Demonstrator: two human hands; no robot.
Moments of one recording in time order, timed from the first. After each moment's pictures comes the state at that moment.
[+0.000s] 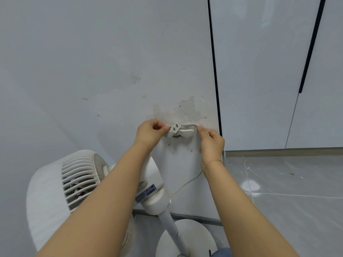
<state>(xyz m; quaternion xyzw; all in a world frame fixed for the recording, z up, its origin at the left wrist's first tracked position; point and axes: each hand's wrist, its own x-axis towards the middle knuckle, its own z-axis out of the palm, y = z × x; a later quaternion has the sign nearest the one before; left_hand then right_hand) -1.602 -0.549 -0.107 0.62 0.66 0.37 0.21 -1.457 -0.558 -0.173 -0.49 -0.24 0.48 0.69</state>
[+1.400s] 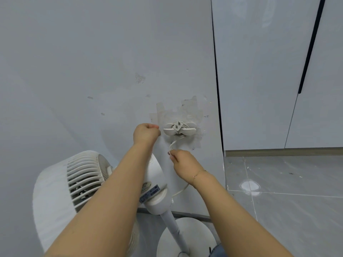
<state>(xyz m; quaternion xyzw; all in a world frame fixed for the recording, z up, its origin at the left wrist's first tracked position) -1.605 -0.560 -0.105 0.45 0.72 0.45 0.28 -1.495 -0.586 -0.195 -0.50 -0.73 0.34 0.31</state>
